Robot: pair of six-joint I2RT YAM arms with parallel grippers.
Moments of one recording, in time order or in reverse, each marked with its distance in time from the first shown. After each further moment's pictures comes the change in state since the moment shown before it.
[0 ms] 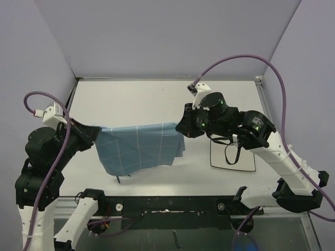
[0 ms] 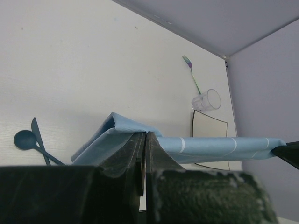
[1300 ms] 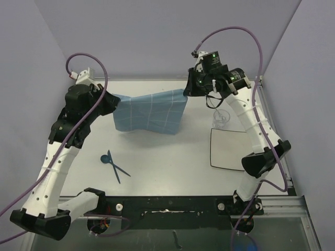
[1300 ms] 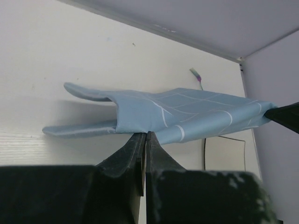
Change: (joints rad) left arm -0.134 0.423 -0.039 0.383 -0.106 0.046; right arm -0.470 0.497 0.356 -0.034 -0.186 -0.191
